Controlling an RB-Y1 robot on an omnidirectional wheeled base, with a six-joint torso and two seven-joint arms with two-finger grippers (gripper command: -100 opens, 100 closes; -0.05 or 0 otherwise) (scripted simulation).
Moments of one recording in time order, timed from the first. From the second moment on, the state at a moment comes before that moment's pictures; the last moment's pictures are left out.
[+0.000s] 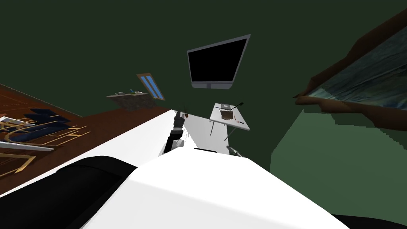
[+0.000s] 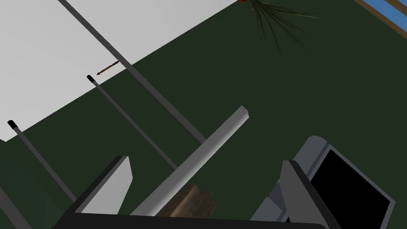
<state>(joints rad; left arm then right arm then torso) 0.51 0.03 -0.04 -2.24 0.07 -0.35 -0.12 0.65 -0.86 0.32 -1.71 0.29 -0.51 -0.04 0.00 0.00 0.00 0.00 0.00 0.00</state>
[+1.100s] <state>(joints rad) 0.51 0.03 -0.04 -2.24 0.07 -0.35 -0.12 0.62 -1.14 0.51 -1.44 0.33 -0.56 0.04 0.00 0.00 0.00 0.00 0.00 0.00</state>
